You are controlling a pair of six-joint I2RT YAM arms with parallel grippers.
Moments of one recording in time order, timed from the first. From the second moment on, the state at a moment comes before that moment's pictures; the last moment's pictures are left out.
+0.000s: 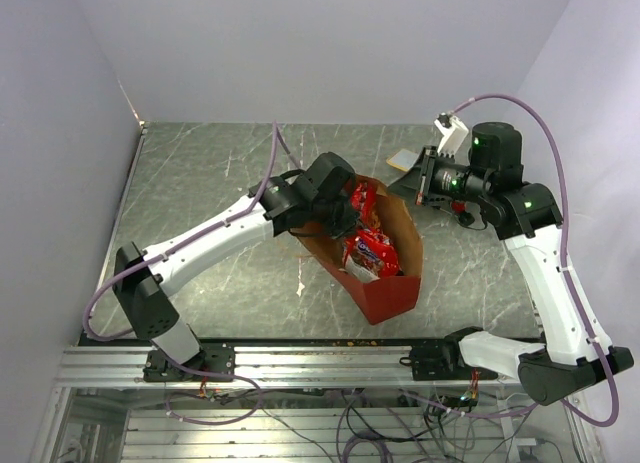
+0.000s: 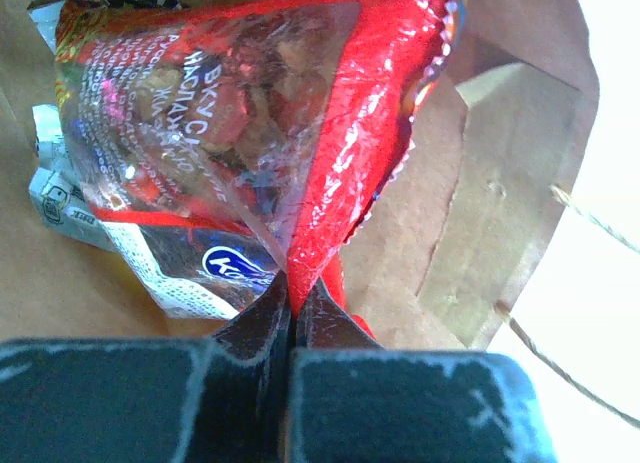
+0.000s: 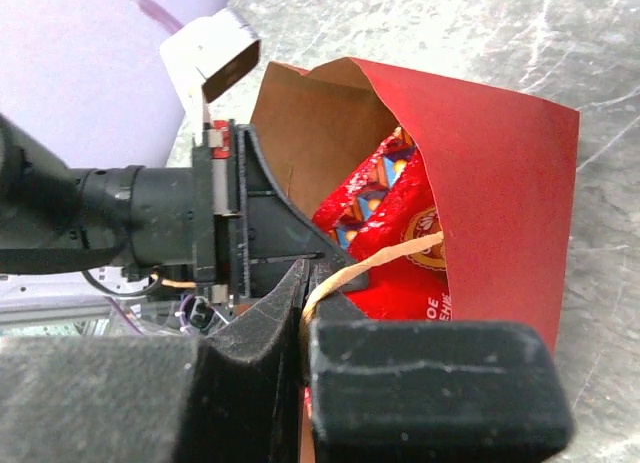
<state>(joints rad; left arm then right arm) -0.95 1.62 1.59 -0.75 0.00 -1.36 0.32 1.16 1.50 -0.84 -0.51 0.41</state>
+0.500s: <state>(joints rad) -0.97 1.44 1.40 -0.55 0.03 -1.22 0.32 1.00 1.39 -0.81 -0.29 0.49</state>
